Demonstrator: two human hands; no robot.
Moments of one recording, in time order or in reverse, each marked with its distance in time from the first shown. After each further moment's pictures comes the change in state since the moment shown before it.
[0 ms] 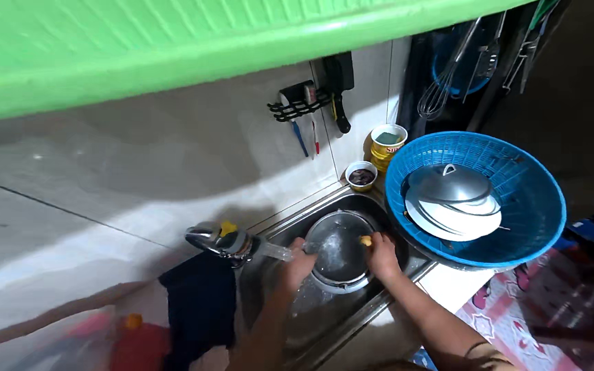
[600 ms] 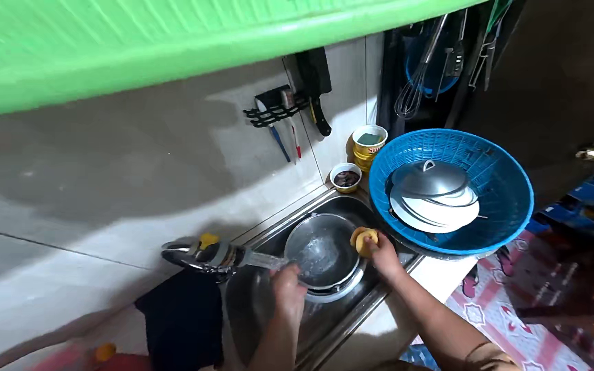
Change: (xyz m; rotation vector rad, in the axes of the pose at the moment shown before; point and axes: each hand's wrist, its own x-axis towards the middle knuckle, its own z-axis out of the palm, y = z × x) left_hand -0.068 0.036 0.017 -1.234 0.325 -0.315; right_hand -0.006 0.021 -0.018 0.657 -0.009 0.107
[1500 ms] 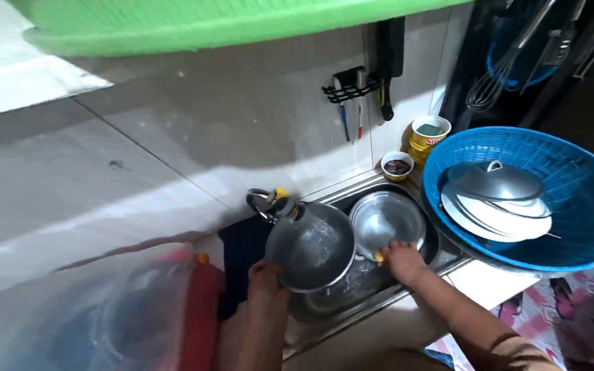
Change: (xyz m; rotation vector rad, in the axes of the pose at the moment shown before) left_hand -0.038 0.063 -0.115 -0.090 0.251 0.100; right_hand -0.006 0.034 0.036 -1.163 -0.450 -0.536
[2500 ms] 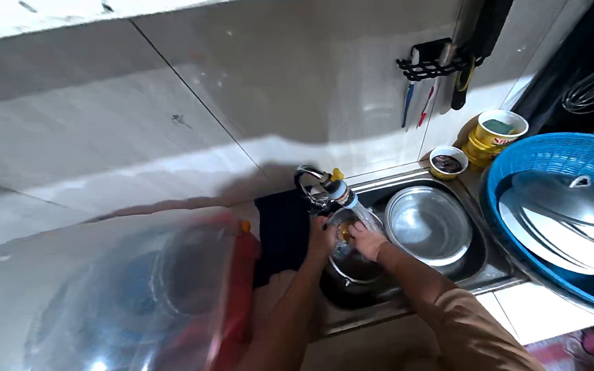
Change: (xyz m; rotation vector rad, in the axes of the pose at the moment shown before) left_hand 0.126 -0.053 0.016 0.670 -0.405 0.241; right_hand 0.128 -0.148 0.028 -0.151 -0.107 -0.569
